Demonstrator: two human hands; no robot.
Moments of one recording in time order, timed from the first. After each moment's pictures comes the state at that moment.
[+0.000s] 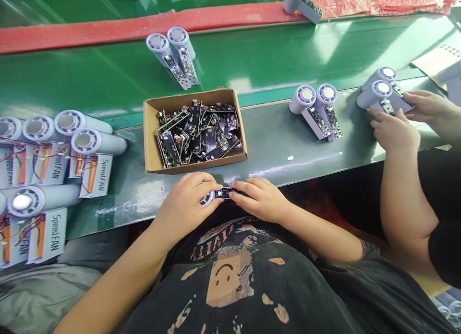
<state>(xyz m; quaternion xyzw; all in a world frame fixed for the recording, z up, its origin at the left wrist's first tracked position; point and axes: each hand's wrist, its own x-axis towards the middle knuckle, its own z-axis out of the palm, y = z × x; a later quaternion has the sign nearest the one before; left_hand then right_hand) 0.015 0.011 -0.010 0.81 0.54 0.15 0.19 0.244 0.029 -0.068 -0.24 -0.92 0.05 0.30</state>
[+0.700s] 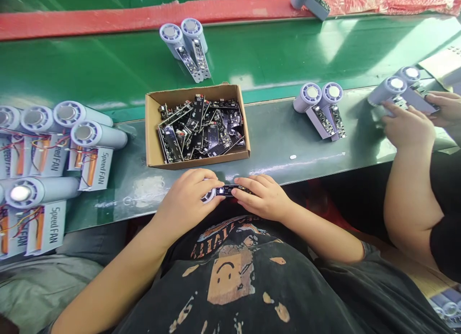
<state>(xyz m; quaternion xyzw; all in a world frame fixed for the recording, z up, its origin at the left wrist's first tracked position) 0.014 0.011 -0.014 0.81 0.53 0.15 0.19 0.241 0.032 -0.066 -0.25 -0.91 0.03 0.34</state>
